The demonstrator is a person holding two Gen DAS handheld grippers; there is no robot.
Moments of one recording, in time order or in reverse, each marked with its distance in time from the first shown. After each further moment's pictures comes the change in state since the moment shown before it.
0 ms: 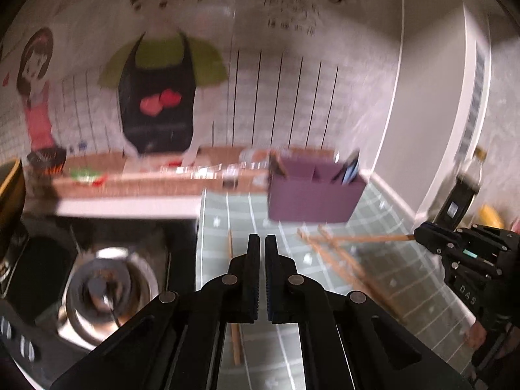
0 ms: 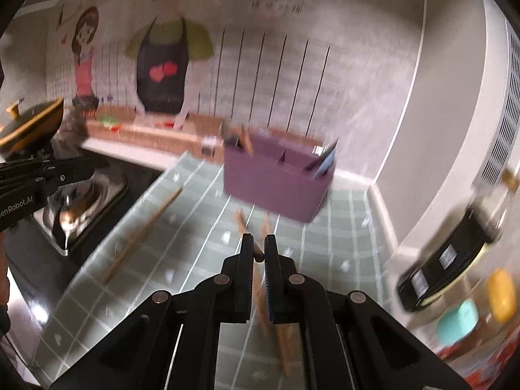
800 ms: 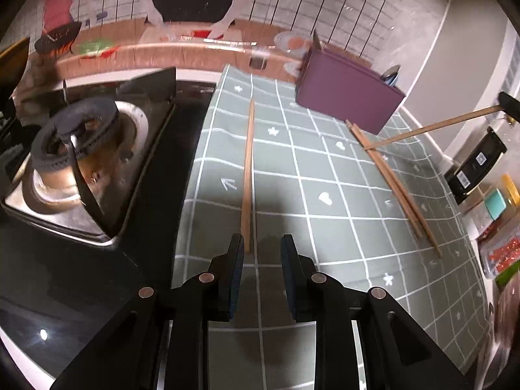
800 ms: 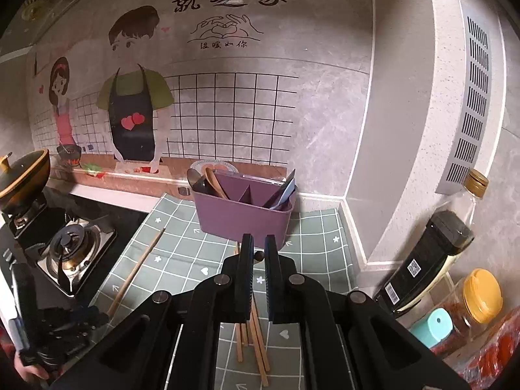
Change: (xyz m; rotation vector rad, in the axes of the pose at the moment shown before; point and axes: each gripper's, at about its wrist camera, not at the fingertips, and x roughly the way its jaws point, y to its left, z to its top) left arm 0.049 0.026 -0.143 -0.189 0.286 0.016; right arm -0.027 -0.044 0.014 0.135 -0.063 -0.035
